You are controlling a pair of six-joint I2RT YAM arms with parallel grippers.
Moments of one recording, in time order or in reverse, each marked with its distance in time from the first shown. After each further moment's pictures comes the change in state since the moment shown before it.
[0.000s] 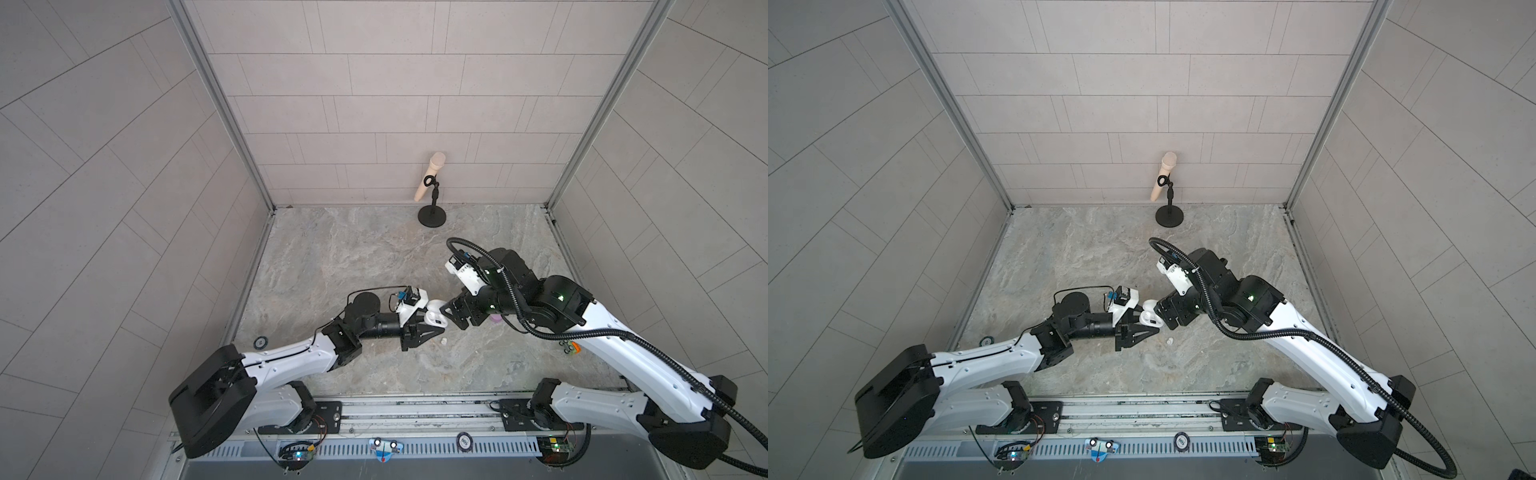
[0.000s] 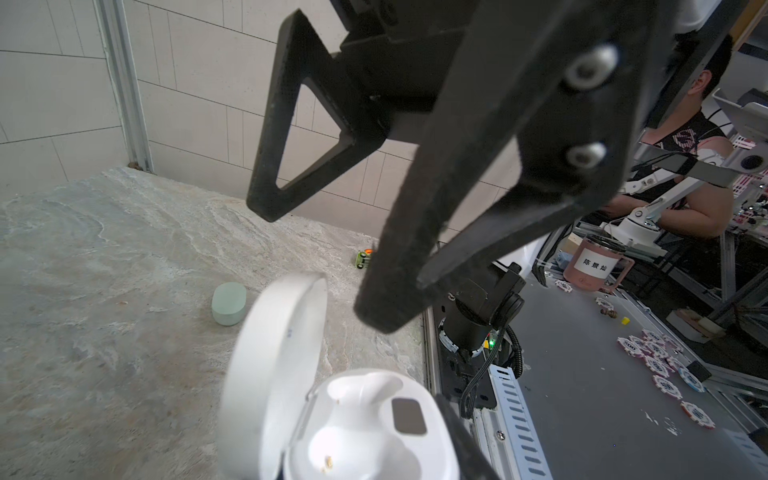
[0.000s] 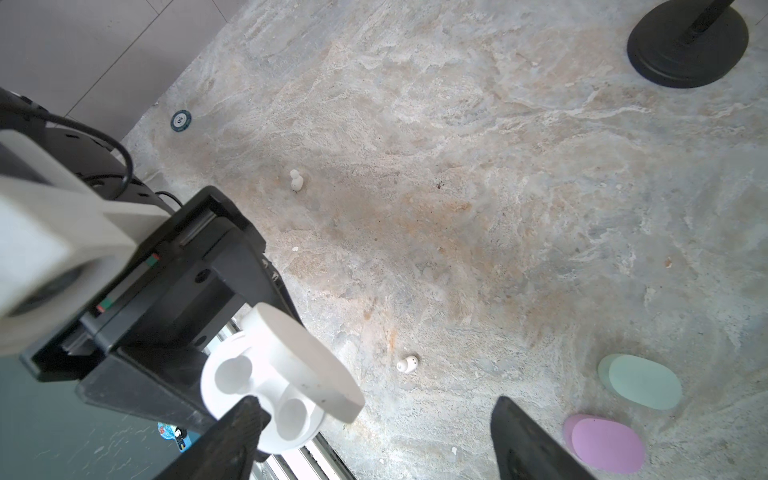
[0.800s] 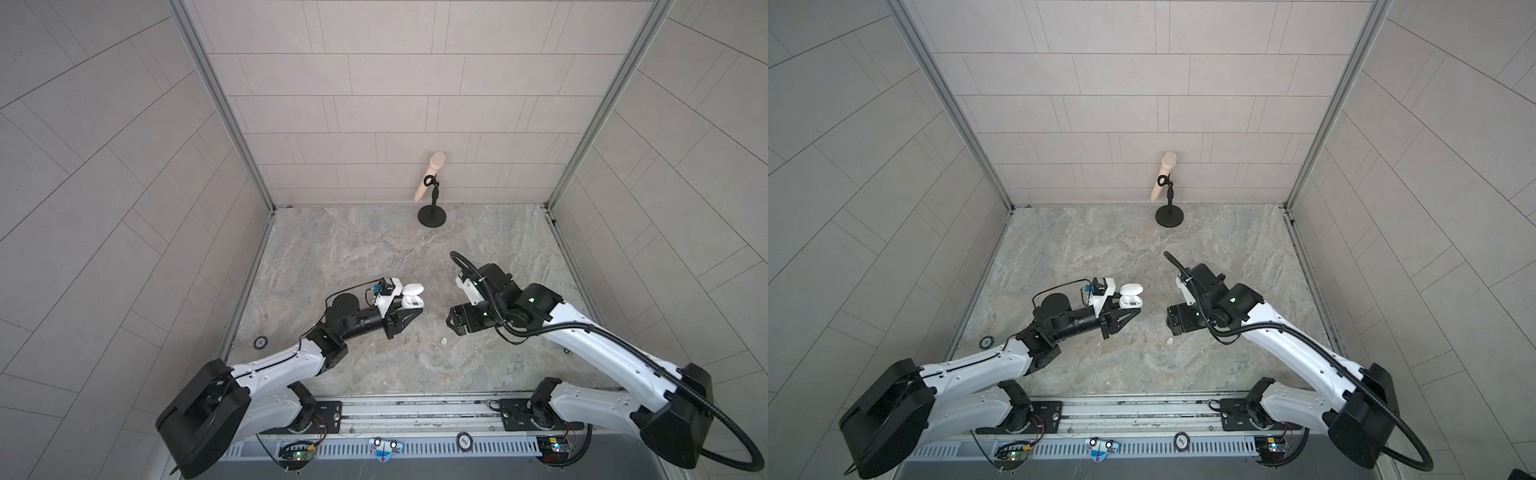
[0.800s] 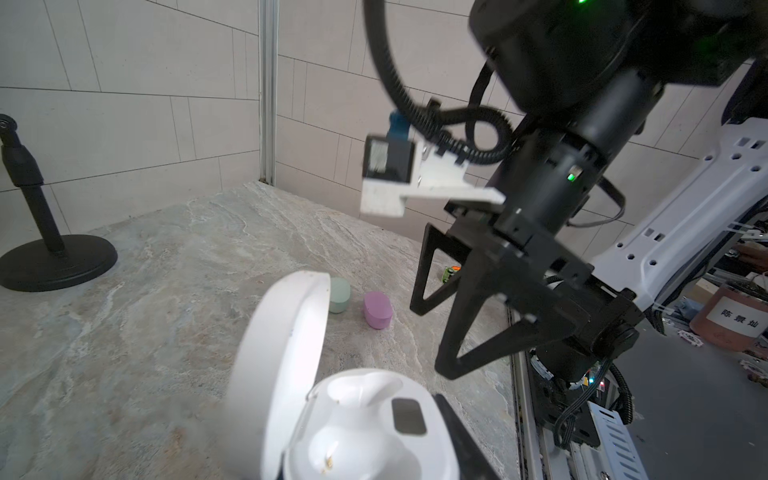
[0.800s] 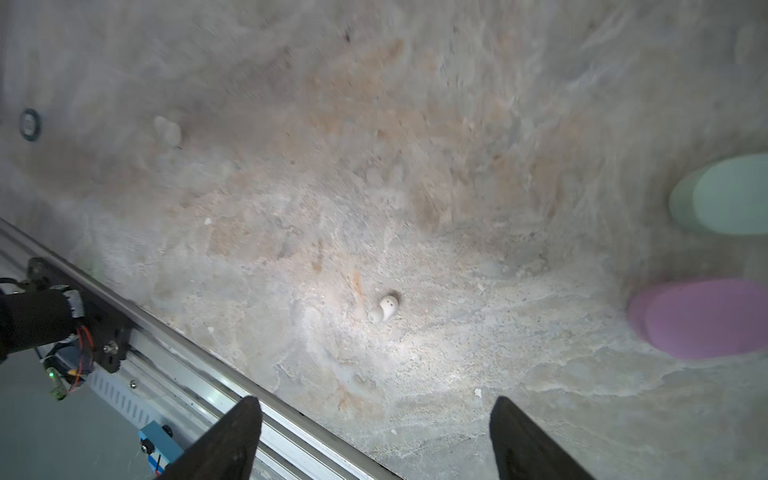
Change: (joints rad) left arm 0.144 -0.098 -0.132 0.075 -0.123 0.008; right arm -0.102 0.078 -0.311 0.094 -0.021 0.293
